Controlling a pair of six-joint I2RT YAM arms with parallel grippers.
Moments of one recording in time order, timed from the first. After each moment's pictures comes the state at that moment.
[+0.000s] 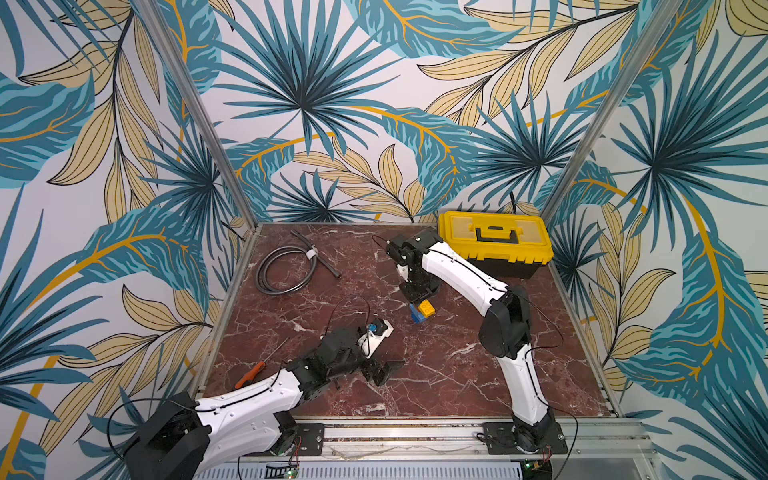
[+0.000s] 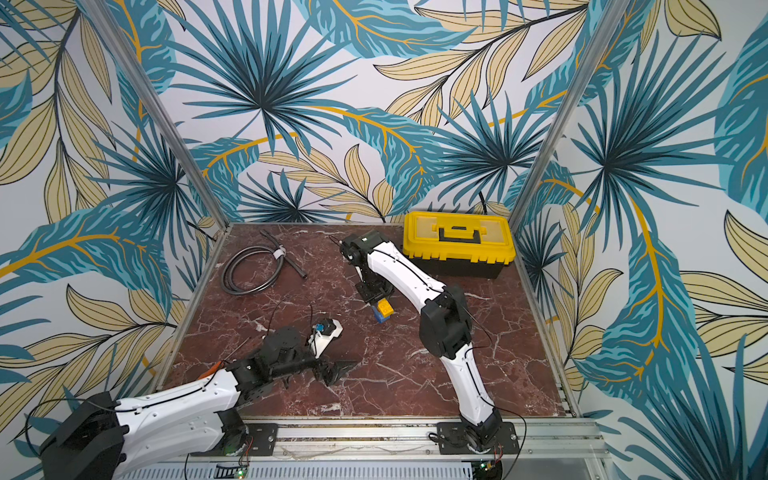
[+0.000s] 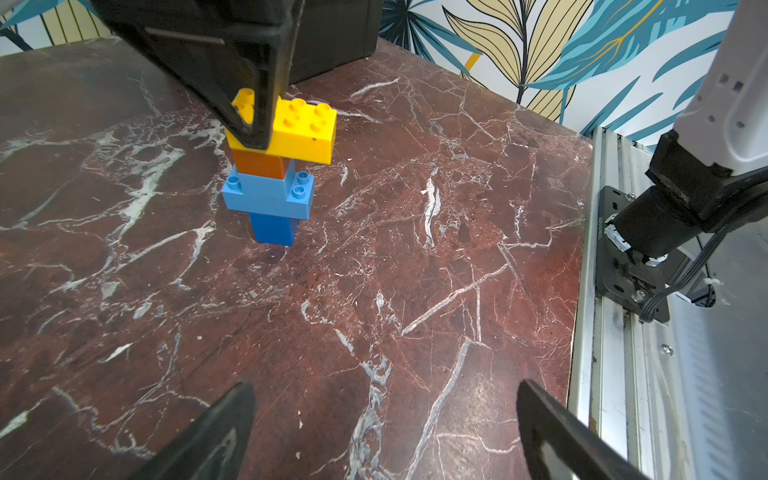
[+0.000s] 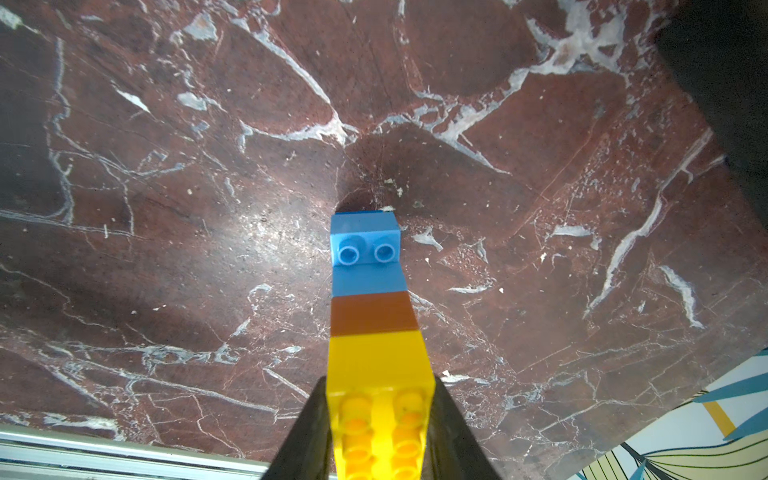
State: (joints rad) left arm -0.82 1.03 0.34 0.24 0.27 -0.10; right arm 0.66 2.23 2.16 -1.54 0.14 0.16
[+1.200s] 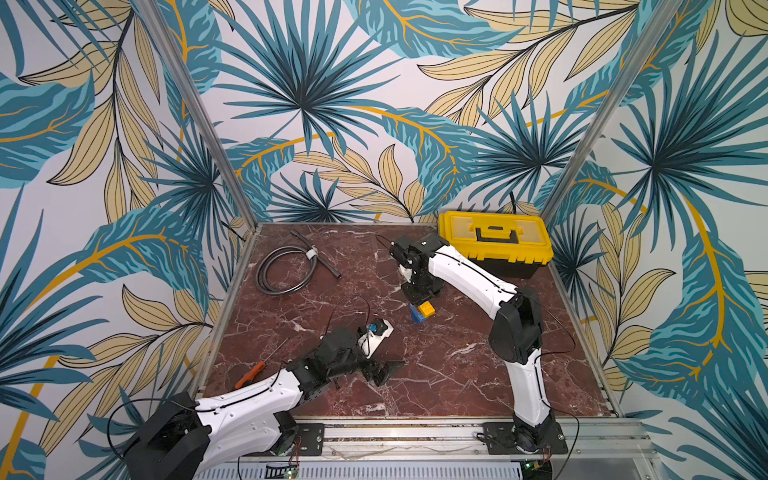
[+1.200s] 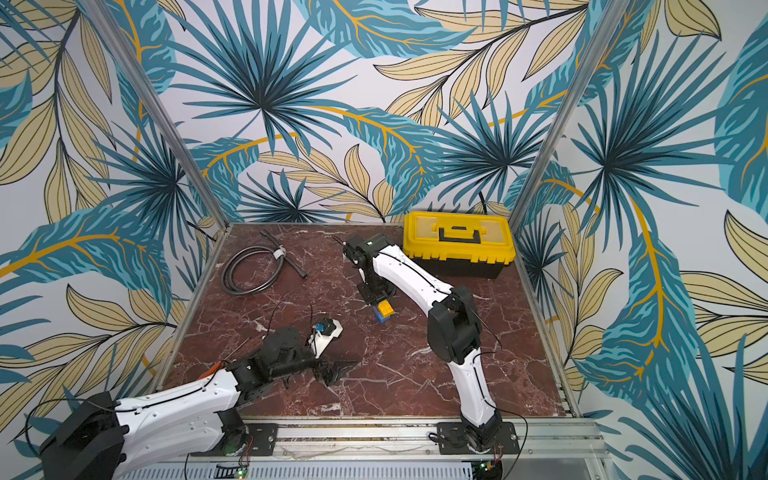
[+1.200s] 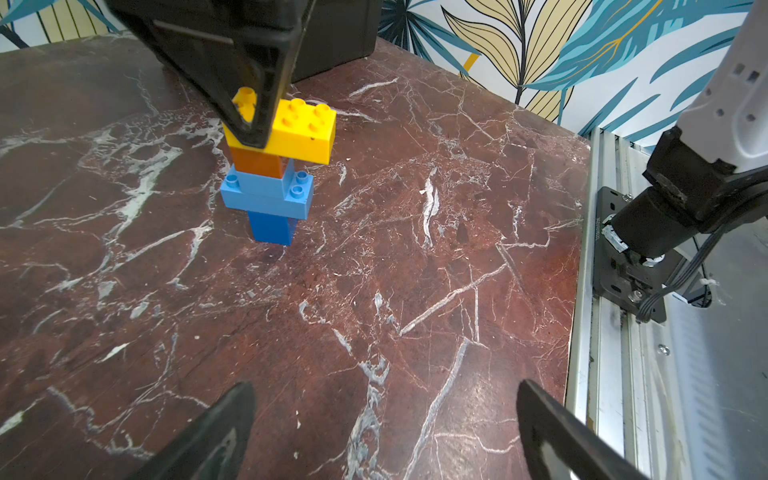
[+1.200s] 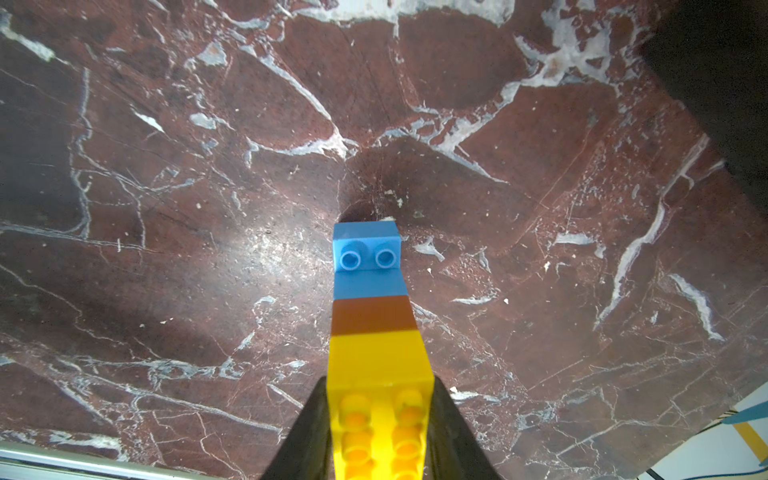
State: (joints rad) left arm -0.82 1.03 0.34 0.24 0.27 -0.10; right arm 0.66 2.13 2.01 -1.41 0.15 0.17
